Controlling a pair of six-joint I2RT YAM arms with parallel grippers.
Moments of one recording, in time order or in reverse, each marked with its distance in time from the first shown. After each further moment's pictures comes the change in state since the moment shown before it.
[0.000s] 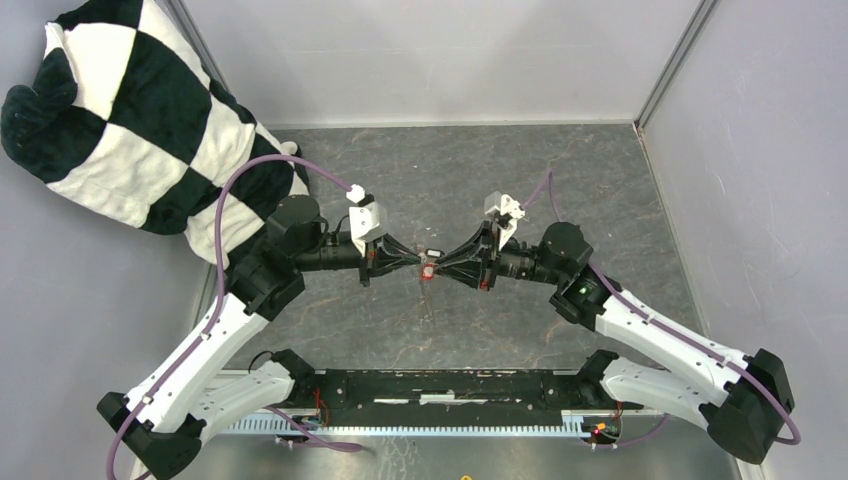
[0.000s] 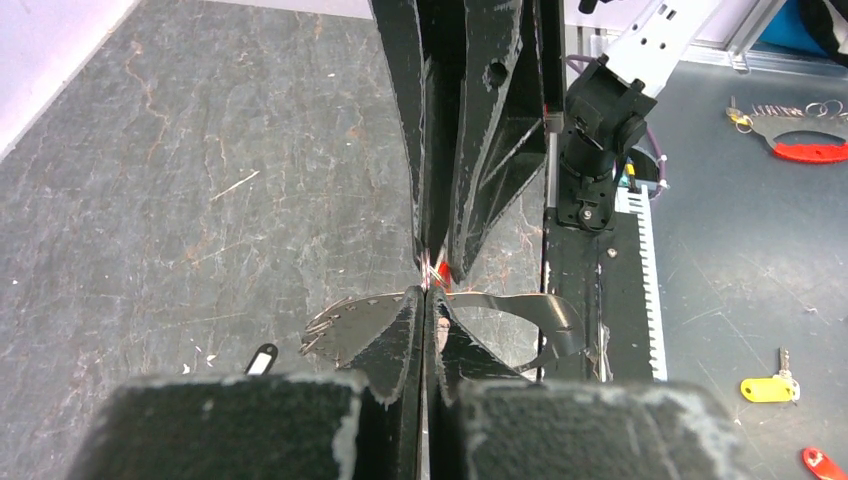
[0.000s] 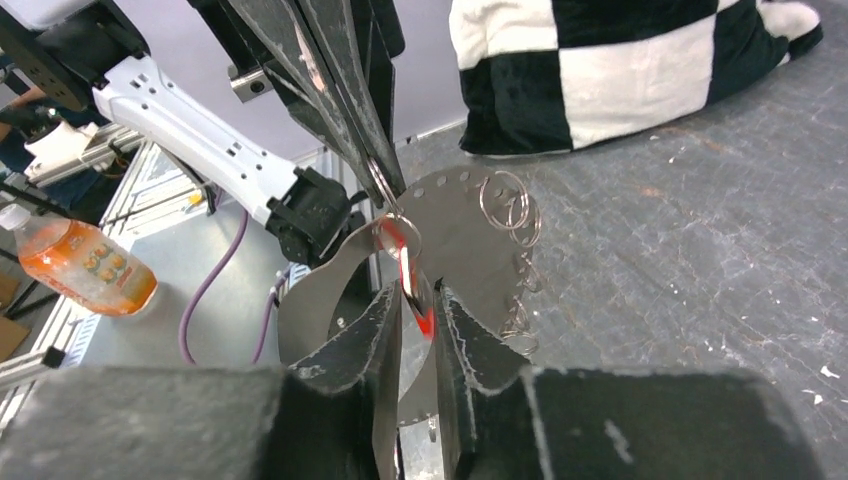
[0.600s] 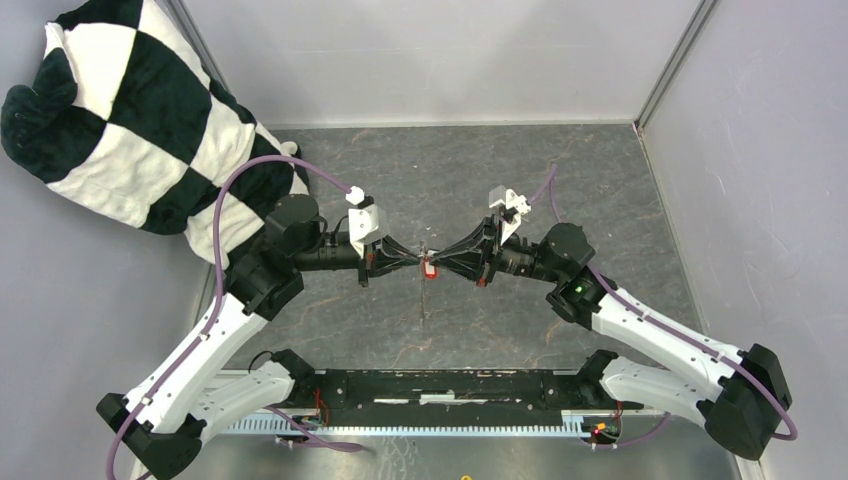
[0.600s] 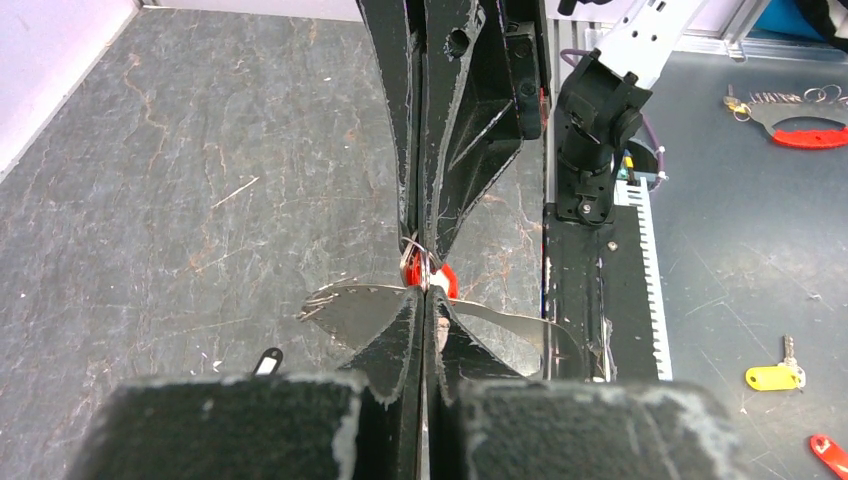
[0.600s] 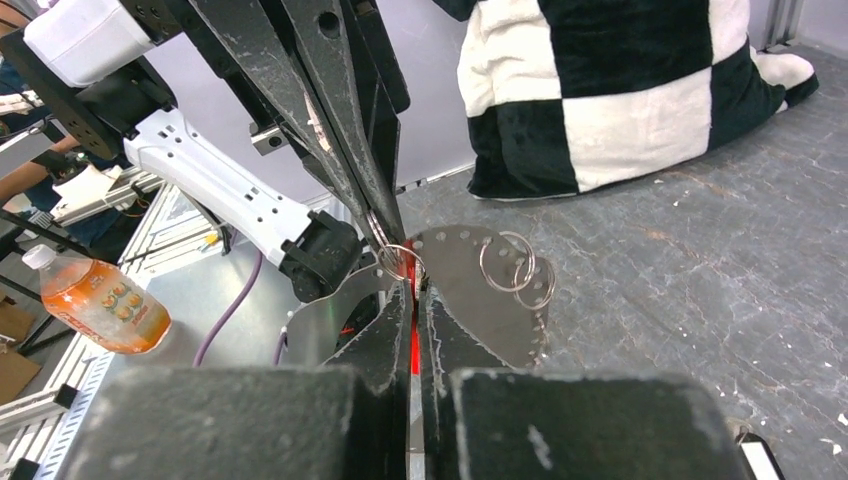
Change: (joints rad) left arm 0.001 0.000 0.010 -0.010 0.025 0.034; right arm 0.000 0.034 0.003 0.114 0.014 0.058
